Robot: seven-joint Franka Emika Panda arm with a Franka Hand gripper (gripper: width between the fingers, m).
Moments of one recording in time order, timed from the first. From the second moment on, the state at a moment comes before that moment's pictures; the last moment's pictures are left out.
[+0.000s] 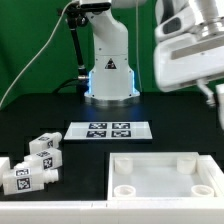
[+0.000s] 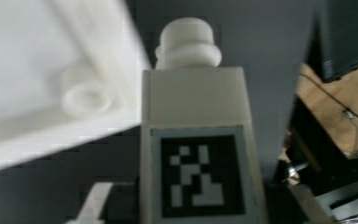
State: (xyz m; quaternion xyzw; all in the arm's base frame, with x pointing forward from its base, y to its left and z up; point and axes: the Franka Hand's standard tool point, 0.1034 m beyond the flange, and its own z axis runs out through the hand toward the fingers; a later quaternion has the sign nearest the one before) arm 0.609 0.163 0.145 -0.94 0.07 -0.31 0.09
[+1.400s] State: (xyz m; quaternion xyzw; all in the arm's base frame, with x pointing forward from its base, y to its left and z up) arm 0.654 0.109 0.116 -0.94 -0.01 -0.34 0.01
